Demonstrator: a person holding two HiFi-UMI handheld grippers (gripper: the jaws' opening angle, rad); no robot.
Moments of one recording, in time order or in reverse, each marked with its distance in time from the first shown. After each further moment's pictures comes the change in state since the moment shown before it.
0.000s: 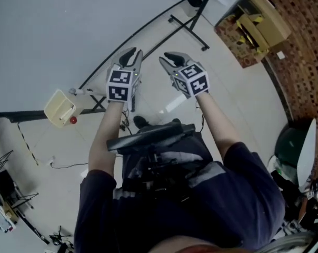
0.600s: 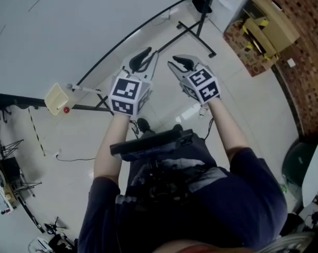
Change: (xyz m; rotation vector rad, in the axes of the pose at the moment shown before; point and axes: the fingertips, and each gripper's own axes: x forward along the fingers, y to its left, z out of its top) left arm -0.019 -0.181 0.098 0.109 -0.145 -0.012; right arm -0.132 -0.044 -0.017 -0.136 -0.068 0.093
